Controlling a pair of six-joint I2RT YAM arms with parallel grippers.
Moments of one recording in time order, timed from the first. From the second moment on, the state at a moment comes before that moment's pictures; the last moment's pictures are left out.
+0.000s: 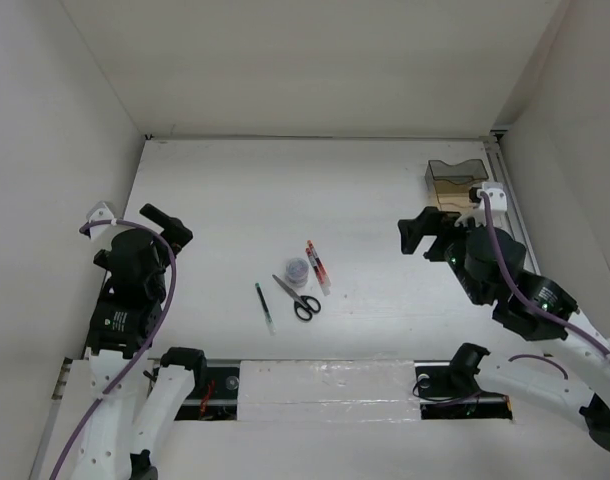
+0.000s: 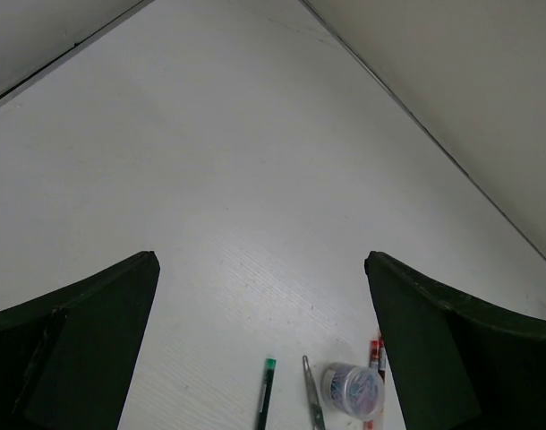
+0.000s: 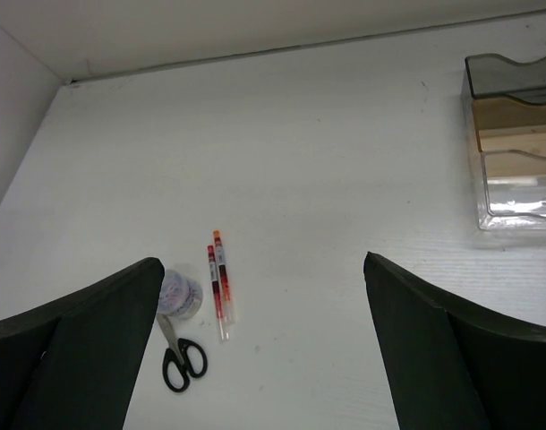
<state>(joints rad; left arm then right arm) -0.12 0.61 0.97 -0.76 -0.44 -0.70 0.87 0.73 1.07 -0.58 0.65 0.46</state>
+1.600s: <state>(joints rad) -0.12 0.64 0.97 -0.76 -0.39 -0.69 1.03 1.89 1.33 -0.27 0.30 0.28</state>
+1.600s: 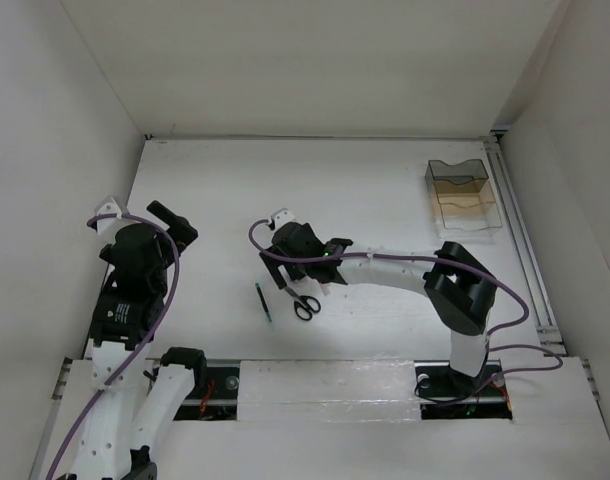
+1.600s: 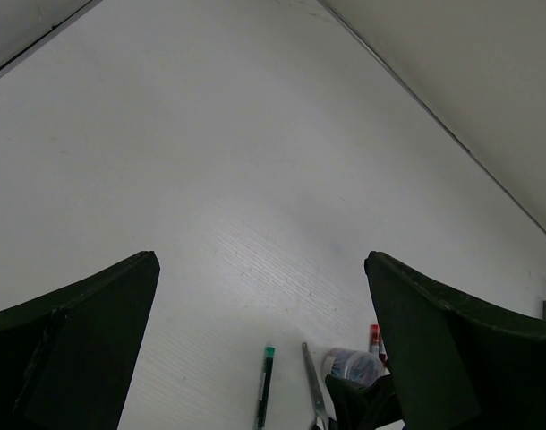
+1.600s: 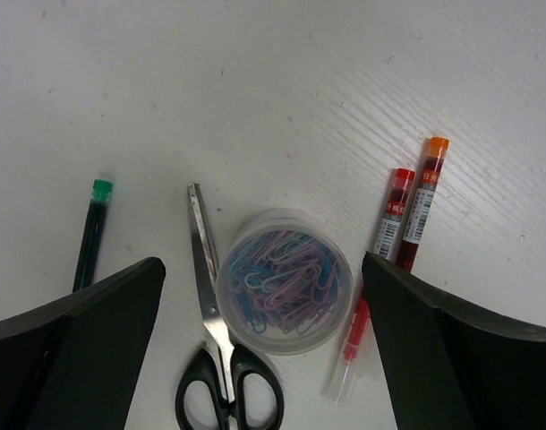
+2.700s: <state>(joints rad) -0.12 0.64 0.97 -0.75 -0.38 -0.68 1.03 1.94 1.33 -0.28 0.31 0.33</state>
